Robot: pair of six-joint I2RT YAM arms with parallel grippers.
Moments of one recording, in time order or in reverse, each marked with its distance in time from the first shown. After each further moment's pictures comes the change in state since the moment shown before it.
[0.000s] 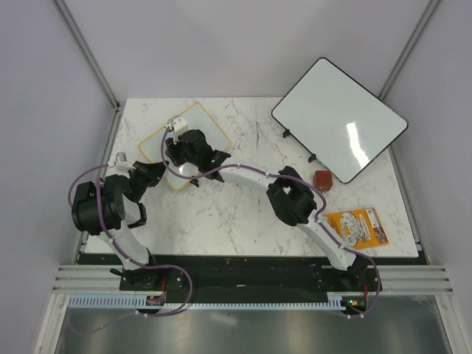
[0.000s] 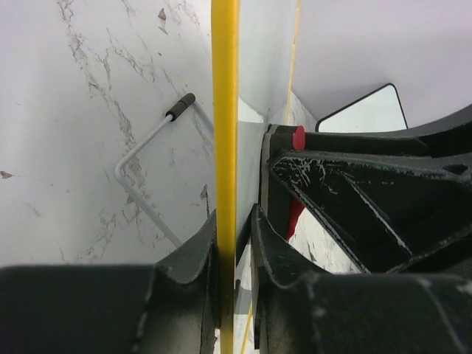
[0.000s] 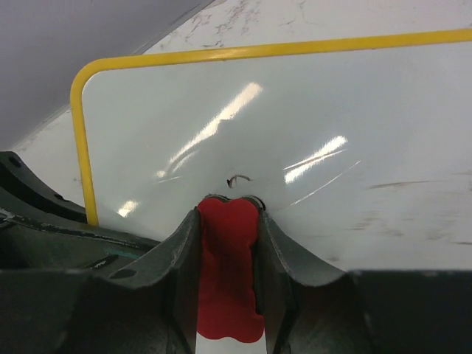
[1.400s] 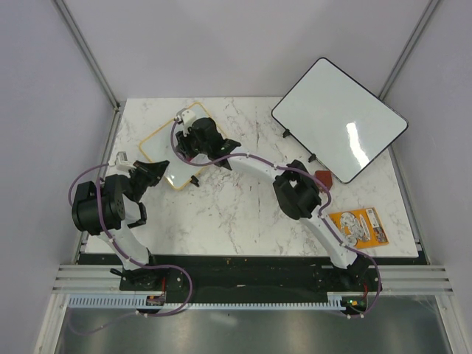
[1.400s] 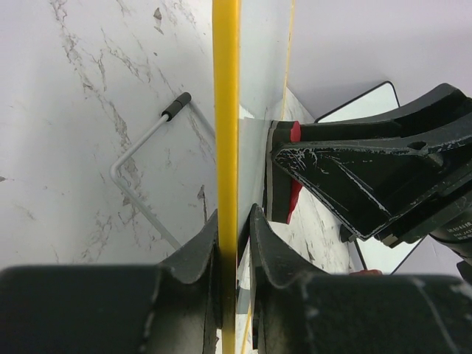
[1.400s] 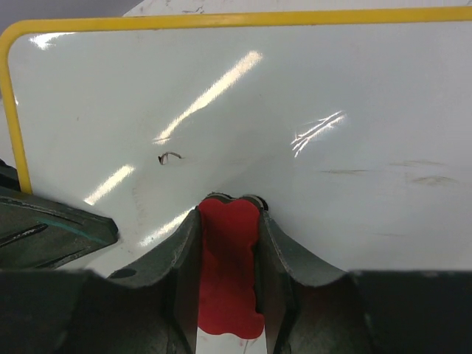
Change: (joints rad) left arm -0.006 0.000 0.006 0.001 0.007 -0.002; right arm -0.092 -0.002 0.034 -0.132 -0.208 -0.029
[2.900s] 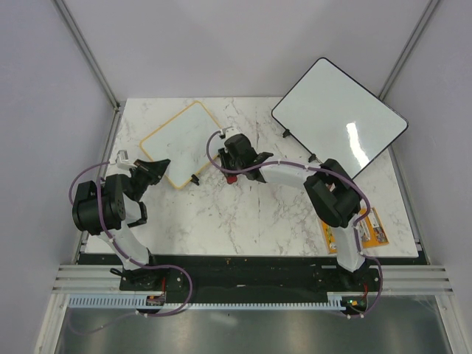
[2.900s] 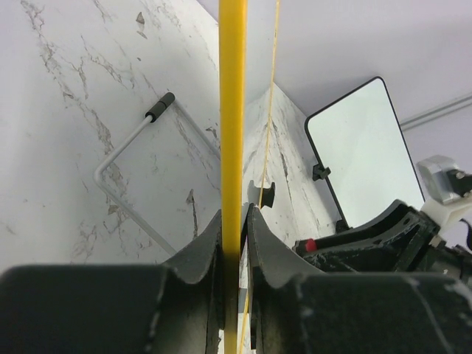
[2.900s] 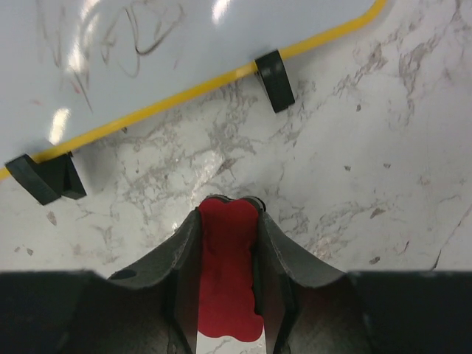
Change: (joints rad) left arm -0.010 0.000 0.007 0.021 0.006 0.000; right arm -0.077 -0.439 -0.706 -0.027 0.211 0.193
